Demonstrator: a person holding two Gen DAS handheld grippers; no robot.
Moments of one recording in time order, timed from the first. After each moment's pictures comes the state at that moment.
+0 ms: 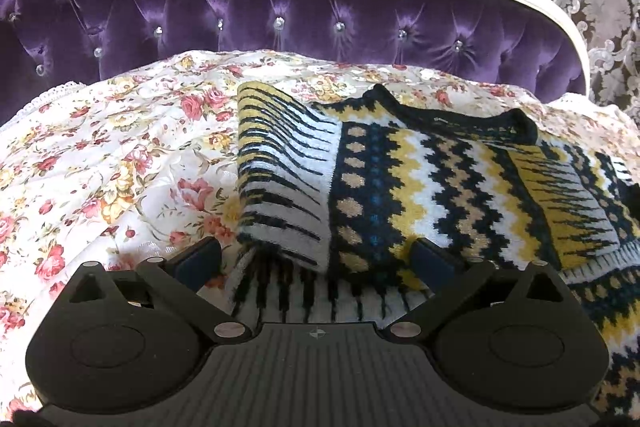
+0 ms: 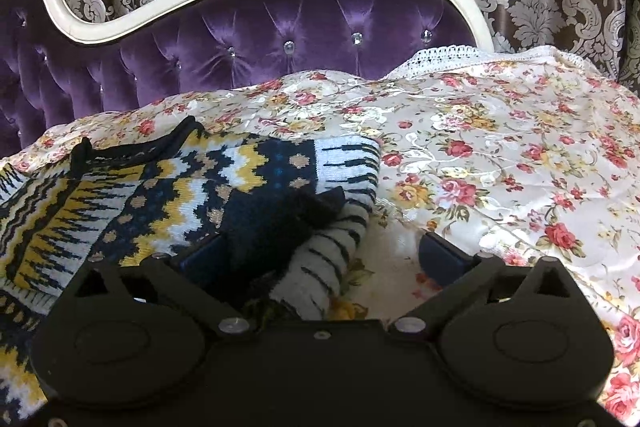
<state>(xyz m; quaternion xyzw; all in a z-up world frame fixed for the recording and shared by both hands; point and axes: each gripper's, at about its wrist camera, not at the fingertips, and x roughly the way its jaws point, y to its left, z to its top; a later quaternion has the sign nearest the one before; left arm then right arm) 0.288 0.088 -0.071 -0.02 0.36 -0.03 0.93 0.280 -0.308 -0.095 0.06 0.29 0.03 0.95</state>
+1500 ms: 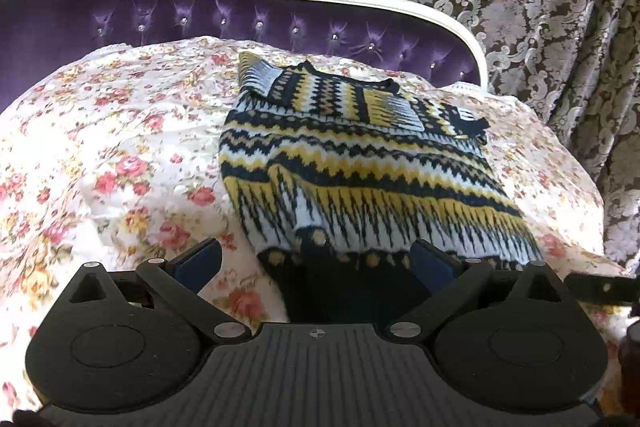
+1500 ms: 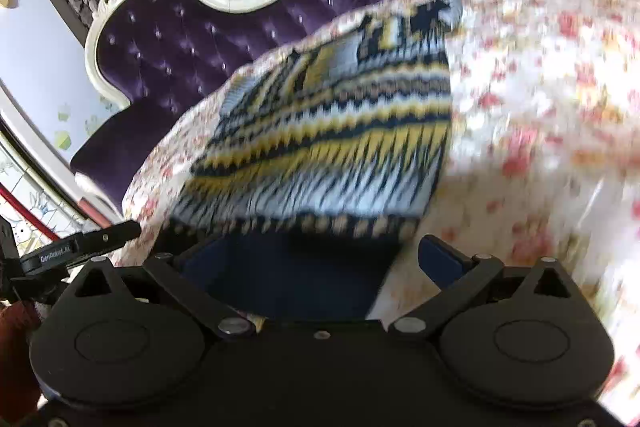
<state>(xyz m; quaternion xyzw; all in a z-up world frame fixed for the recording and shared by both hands) 0.001 0.074 -0.006 -0.07 0.35 -0.07 0.93 -0.026 -0.264 -0.072 0.21 0.37 0.20 0.88</state>
